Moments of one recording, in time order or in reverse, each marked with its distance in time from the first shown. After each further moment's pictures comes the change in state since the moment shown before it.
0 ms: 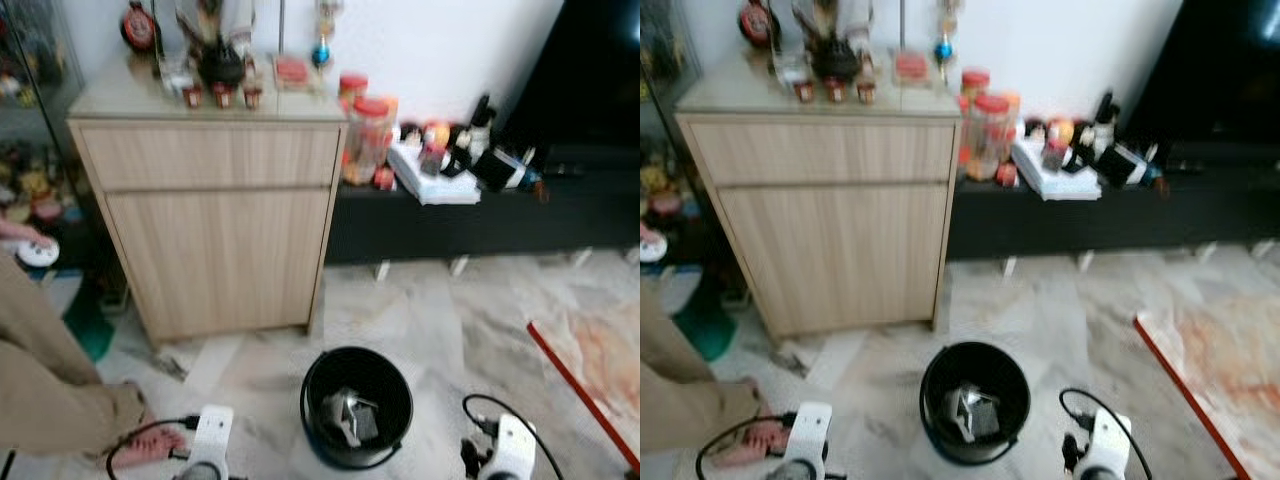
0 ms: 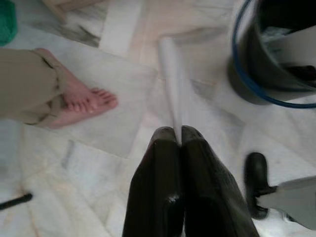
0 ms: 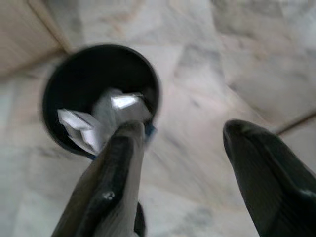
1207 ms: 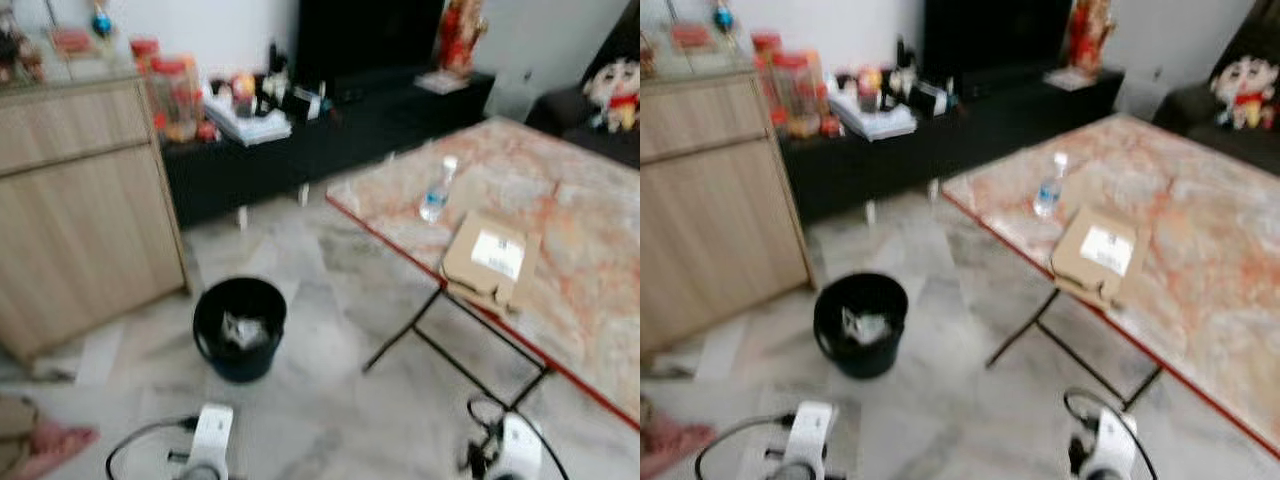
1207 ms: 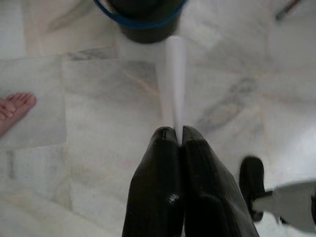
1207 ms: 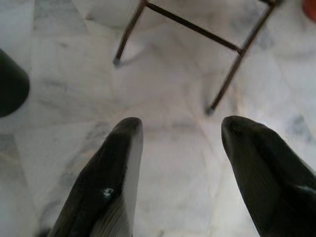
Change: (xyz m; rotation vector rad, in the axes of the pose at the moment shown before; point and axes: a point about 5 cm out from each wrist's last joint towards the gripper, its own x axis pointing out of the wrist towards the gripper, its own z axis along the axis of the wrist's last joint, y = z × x) left arm 0.001 -0.007 0.007 -0.012 -0.017 -0.010; right arm -0.004 -0.016 -0.005 -0.029 0.018 -0.047
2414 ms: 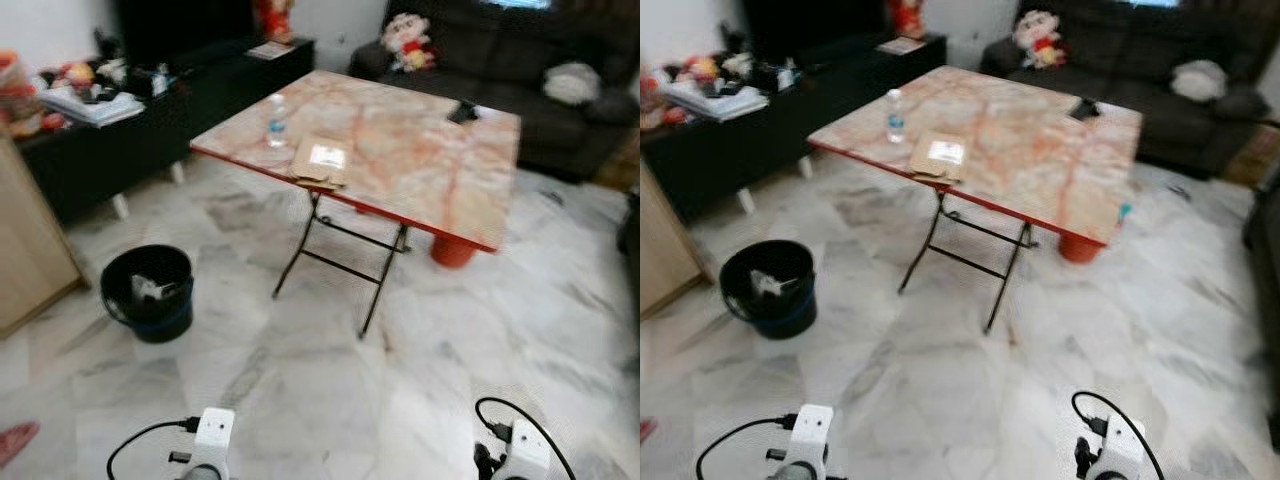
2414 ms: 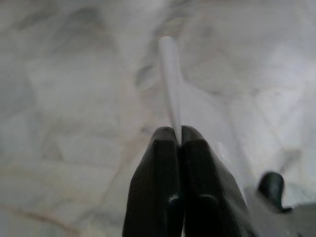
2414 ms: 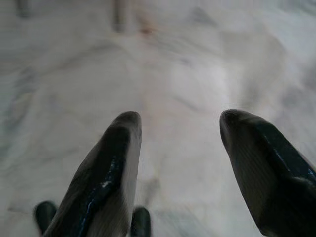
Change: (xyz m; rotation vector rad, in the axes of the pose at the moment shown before) left arm -0.001 0.006 -0.006 0.006 0.018 0.018; right arm 0.000 0.000 0.002 0.033 -0.017 0.005
